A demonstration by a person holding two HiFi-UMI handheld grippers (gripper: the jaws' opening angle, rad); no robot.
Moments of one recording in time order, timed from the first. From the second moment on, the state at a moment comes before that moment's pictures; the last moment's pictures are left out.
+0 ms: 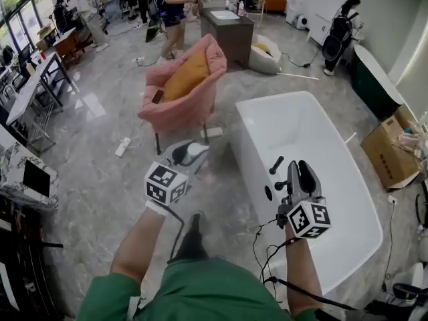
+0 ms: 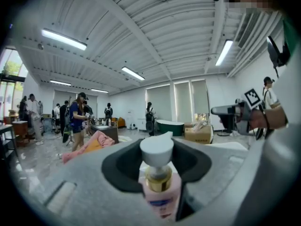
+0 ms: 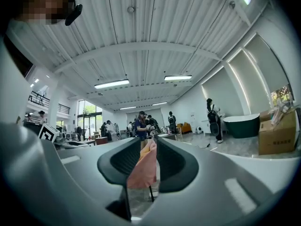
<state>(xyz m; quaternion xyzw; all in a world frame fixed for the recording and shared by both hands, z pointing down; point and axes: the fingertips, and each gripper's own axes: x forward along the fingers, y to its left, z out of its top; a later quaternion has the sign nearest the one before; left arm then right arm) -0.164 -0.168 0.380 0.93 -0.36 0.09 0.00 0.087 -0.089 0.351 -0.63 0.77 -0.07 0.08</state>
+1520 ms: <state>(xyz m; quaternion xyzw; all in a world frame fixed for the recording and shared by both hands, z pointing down) 0.134 -0.474 0.573 0.97 0.06 0.22 -0.05 0.238 -0.308 0.492 -0.81 0.56 -0.15 0.07</state>
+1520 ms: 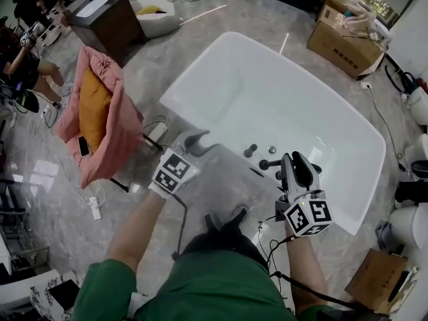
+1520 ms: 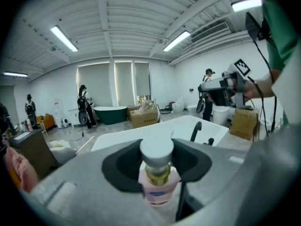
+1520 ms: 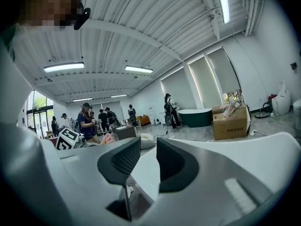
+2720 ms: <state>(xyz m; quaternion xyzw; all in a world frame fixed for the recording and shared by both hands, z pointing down) 0.280 -0.468 0.736 0.92 0.23 0.30 -0.09 0.319 -0.312 0.594 -0.85 0.48 -0.21 0.08</state>
